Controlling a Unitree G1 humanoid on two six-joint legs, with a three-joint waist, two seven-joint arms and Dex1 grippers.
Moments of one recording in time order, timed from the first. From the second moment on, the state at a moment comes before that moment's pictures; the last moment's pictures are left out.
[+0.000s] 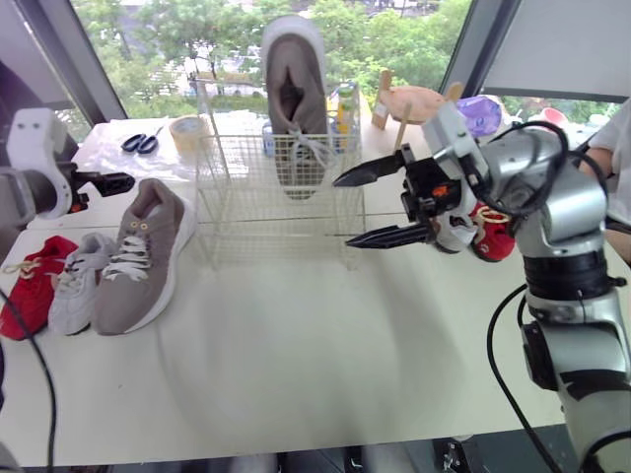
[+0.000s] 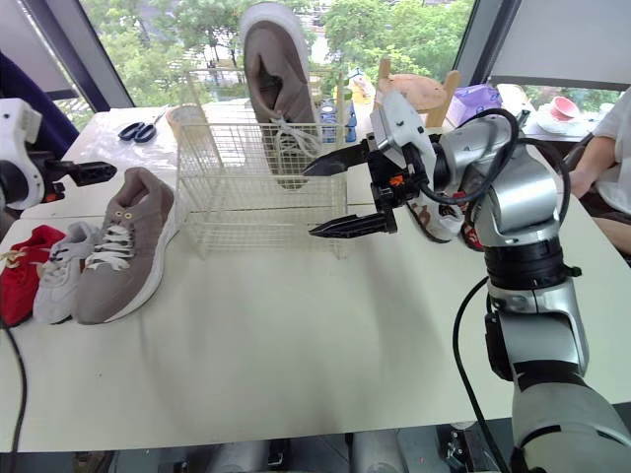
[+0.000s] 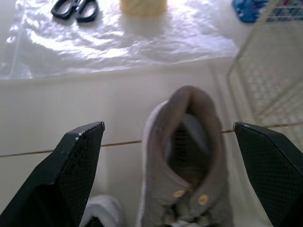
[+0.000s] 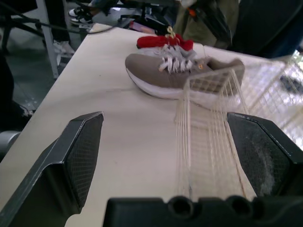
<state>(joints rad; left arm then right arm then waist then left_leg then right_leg) -1.01 1.14 -0.14 0.55 -0.69 0.98 -0.47 -0.96 -0.64 0.06 -0.12 0.42 0.62 1.45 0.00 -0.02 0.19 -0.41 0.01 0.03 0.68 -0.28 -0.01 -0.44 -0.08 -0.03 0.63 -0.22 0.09</state>
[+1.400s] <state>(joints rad) -1.77 0.86 0.12 1.16 -0.06 0.63 -0.55 -0.92 -0.75 -0.11 -0.39 0.83 0.89 0.97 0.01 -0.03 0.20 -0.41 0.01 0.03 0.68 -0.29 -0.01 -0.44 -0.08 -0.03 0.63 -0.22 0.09</state>
